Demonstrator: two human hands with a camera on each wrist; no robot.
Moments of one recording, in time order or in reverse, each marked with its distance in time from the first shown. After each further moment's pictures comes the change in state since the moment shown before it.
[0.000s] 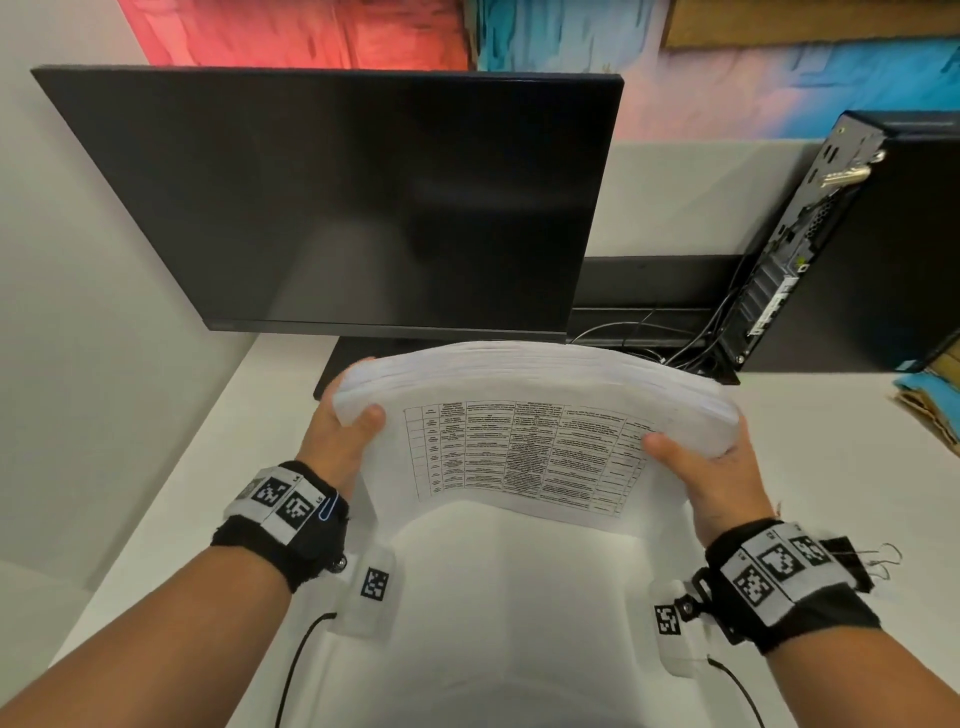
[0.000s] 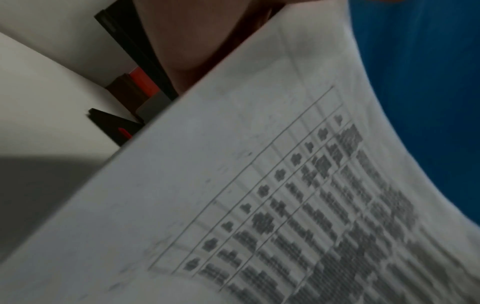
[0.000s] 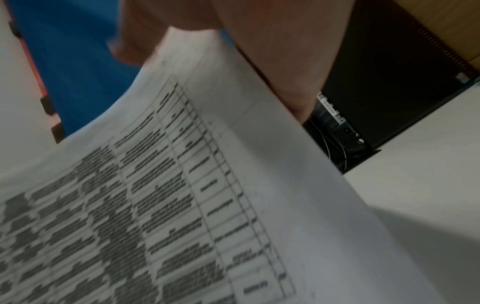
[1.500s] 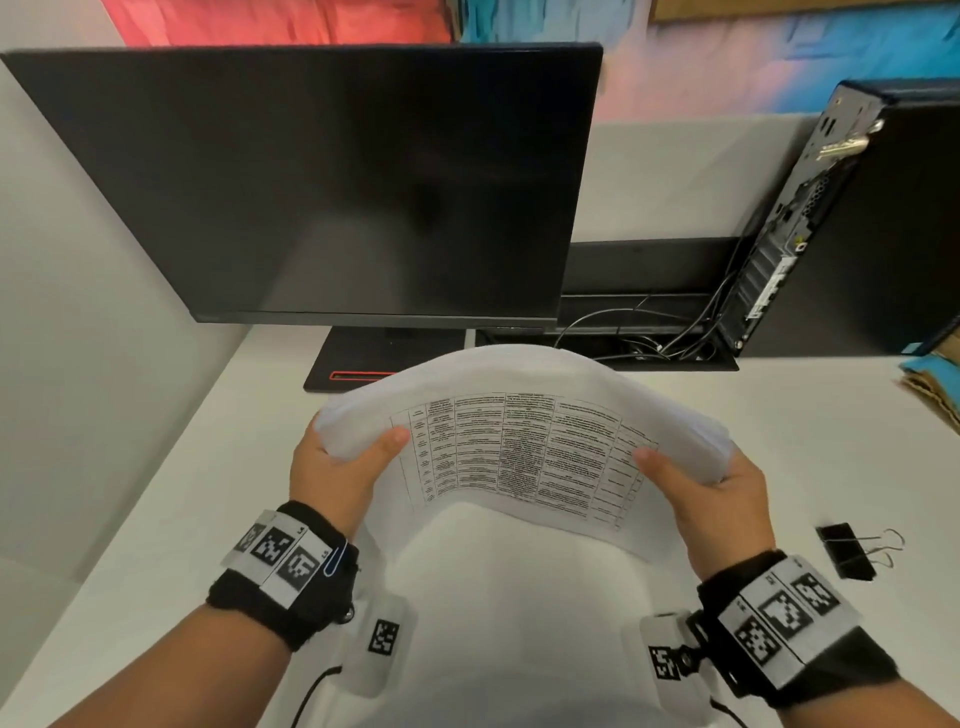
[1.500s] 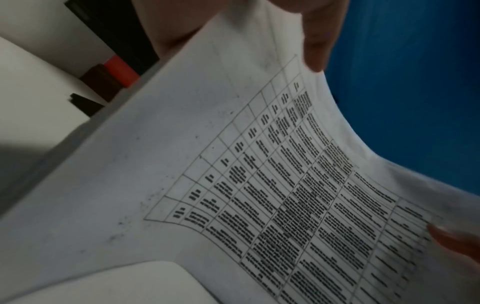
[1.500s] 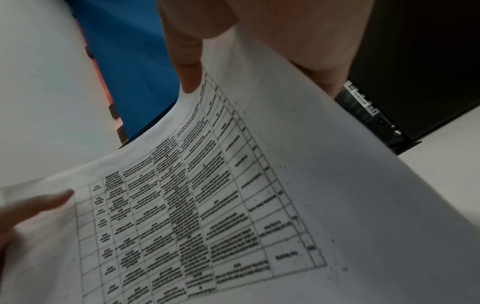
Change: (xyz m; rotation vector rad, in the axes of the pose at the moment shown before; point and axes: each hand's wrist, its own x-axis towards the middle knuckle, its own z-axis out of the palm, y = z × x) left_hand -0.037 -0.023 0.022 0.062 0.244 0.091; right_hand -0.033 0.006 -0.004 -0.118 0.062 -0.110
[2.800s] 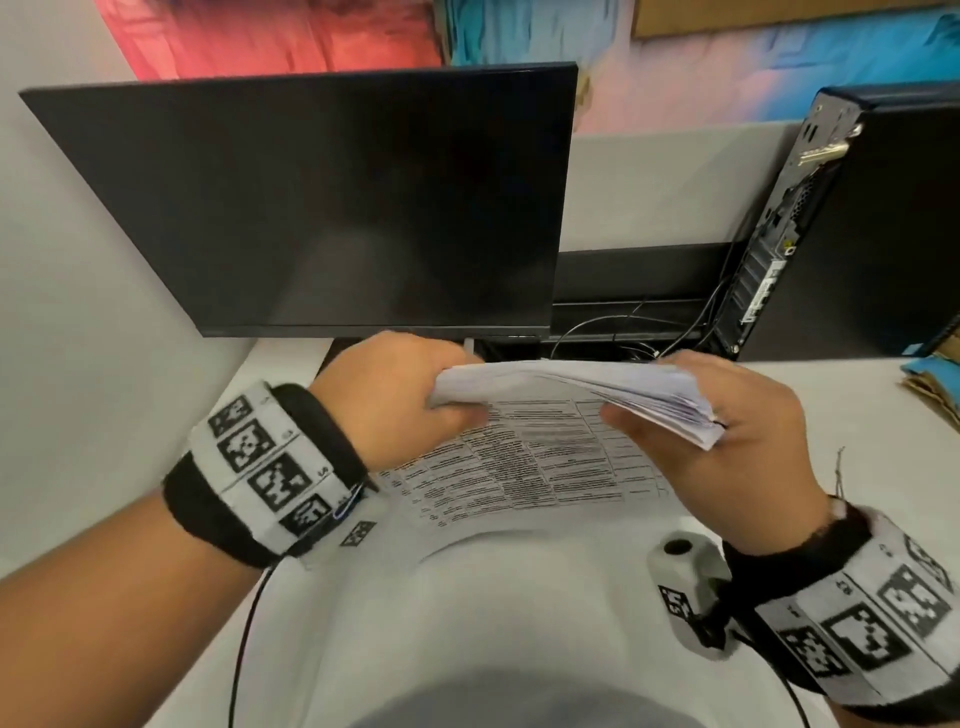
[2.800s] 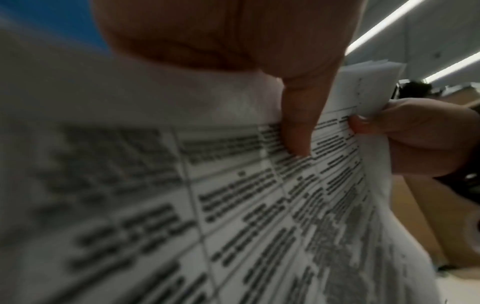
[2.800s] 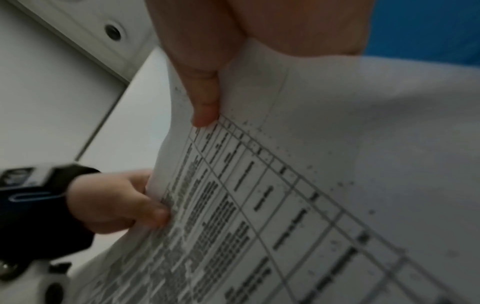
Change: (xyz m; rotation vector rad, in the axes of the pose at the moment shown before) left_hand -0.006 0.122 0.041 1.092 -0.489 0.583; right_hand 0.003 -0.089 0.009 -0.578 -0.191 -0.794
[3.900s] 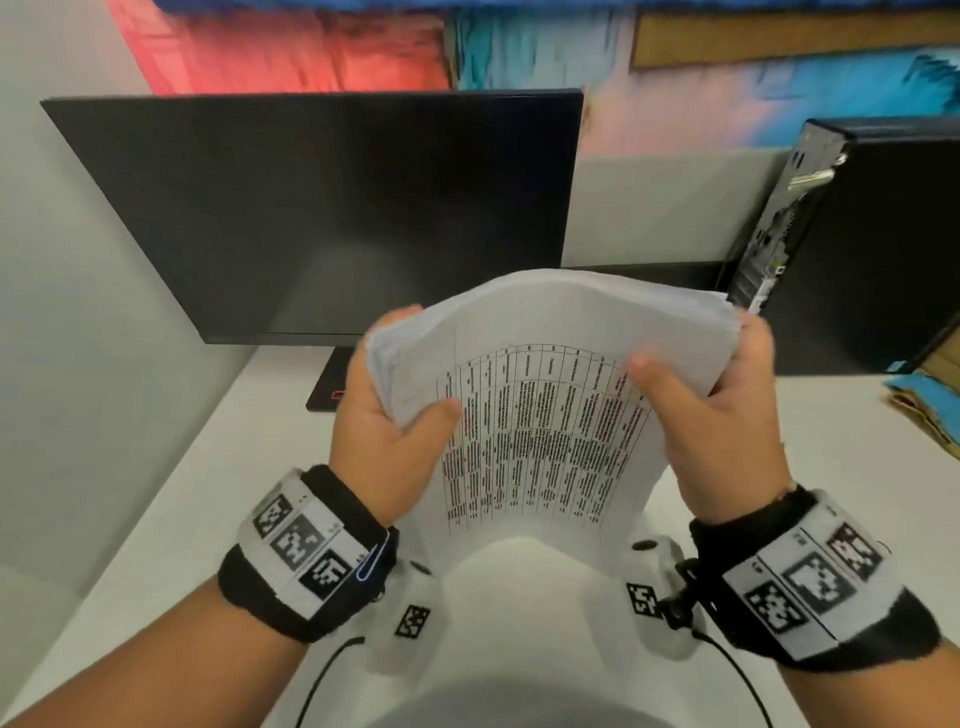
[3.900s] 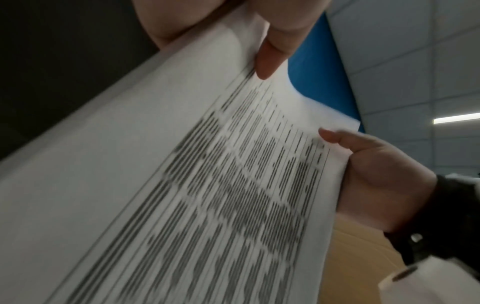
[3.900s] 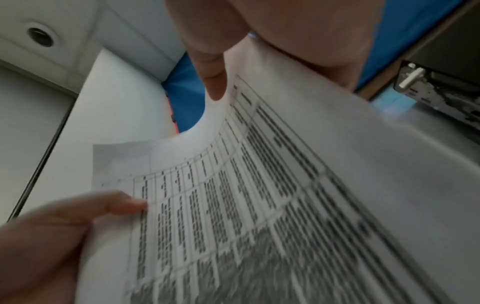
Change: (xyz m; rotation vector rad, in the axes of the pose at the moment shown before) left_hand -0.025 -0.007 0.045 -0.995 0.550 -0.080; right_hand 0.012 -0.004 0.014 0.616 0.222 0.458
